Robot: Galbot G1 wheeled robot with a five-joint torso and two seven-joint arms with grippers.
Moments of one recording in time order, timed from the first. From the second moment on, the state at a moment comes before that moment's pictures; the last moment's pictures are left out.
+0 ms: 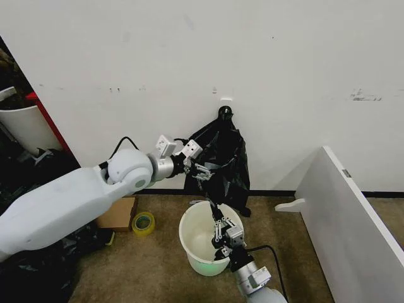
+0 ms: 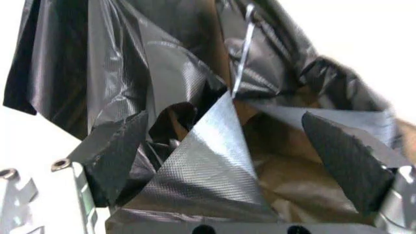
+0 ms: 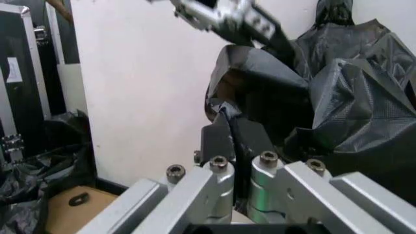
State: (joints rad) left arm 0.13 -0.74 0.58 -1.88 -1.03 0.61 0.00; right arm -1.52 1.33 0.11 1.94 0.02 0.34 0.03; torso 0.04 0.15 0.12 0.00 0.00
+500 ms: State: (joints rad) left arm 0.11 -0.76 0.63 -1.84 -1.00 0.64 -0.01; right arm -1.51 1.33 0.10 1.93 0.02 0.34 0.03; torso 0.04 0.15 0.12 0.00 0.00
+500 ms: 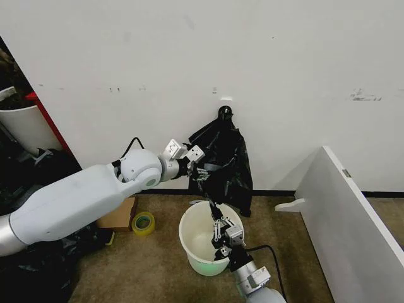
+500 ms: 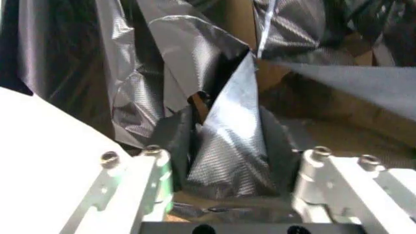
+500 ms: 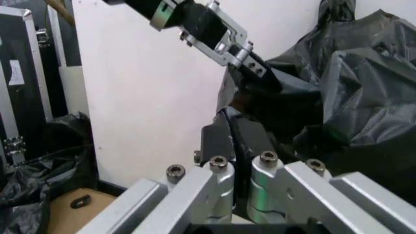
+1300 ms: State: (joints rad) left arm 0.43 -0.74 0.41 -1.88 -0.92 0.32 -0.09; right arm -1.55 1.30 0.09 2.00 0.00 0.29 0.06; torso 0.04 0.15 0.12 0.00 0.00
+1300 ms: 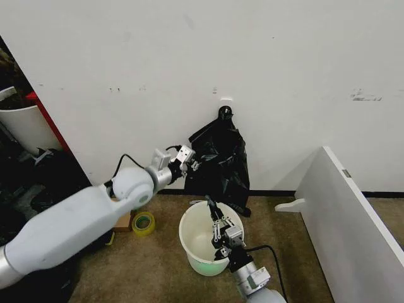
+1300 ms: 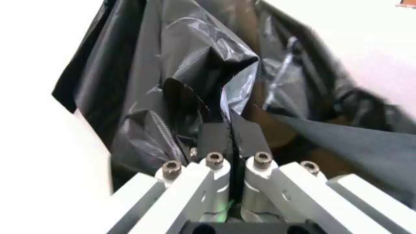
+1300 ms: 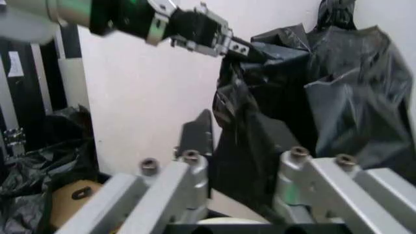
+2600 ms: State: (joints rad) left arm 0.53 -0.74 0.39 -1.86 -0.82 0.22 -0.11; right arm -1.06 1.04 -0.08 1.95 0.07 -0.22 0.19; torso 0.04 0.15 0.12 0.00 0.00
